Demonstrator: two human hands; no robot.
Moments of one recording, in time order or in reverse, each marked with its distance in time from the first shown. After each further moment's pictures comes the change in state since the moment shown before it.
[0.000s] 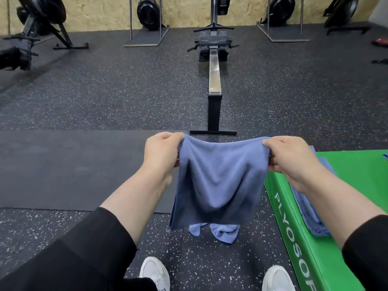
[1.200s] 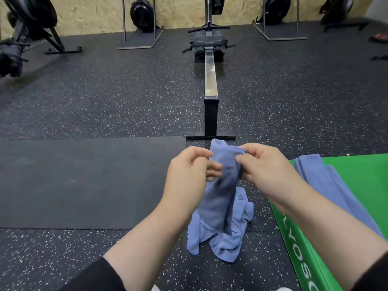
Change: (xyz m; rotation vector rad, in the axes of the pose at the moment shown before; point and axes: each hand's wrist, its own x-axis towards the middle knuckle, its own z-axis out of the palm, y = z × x) left_hand -0.013 -0.005 0.053 0.075 -0.219 0.117; right_hand 0.017 -0.008 0.040 0.013 -0.190 -0.077
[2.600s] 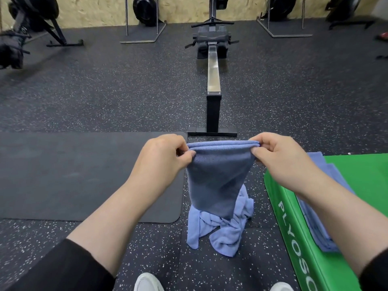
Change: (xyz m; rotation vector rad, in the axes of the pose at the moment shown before) left_hand 0.028 0.005 -0.062 0.933 0.043 0.450; right_hand 0.010 0.004 -0.032 -0.406 0.002 -0.147
